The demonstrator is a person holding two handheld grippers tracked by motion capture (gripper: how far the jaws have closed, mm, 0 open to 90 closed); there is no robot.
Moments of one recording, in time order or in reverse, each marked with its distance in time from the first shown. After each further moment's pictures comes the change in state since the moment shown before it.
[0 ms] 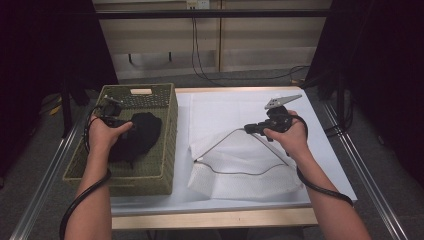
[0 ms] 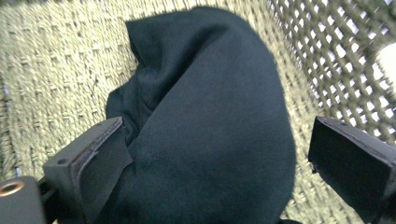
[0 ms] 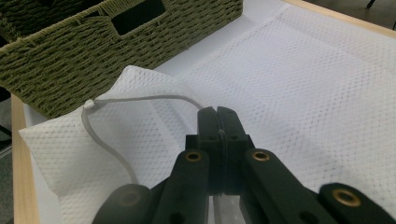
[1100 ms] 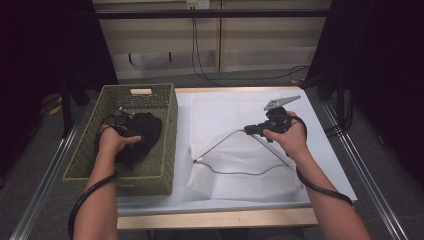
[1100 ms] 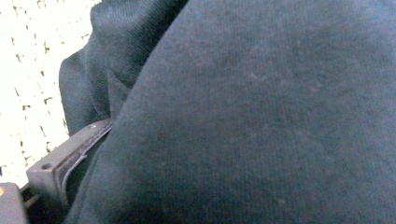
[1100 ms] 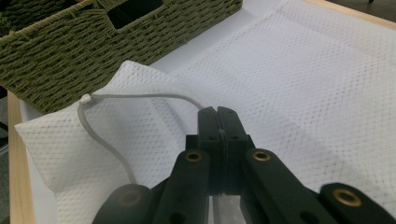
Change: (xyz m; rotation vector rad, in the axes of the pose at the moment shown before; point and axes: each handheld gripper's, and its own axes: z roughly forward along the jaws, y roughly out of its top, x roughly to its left) left arm 0.003 -0.020 0.047 0.082 0.011 0.111; right arm -0.002 -0.003 0.004 0.016 0.000 0.001
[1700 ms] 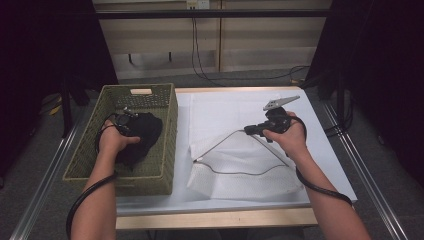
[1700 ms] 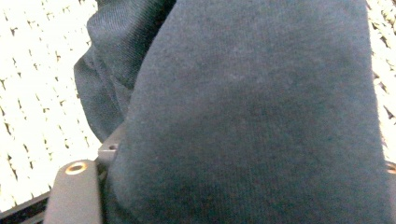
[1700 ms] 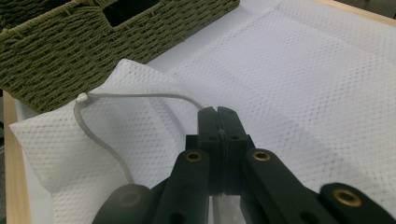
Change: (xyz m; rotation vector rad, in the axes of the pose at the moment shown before) left arm -0.011 0.006 -0.008 0.072 0.066 0.075; right arm -0.001 -0.001 0.002 0.007 -0.007 0.006
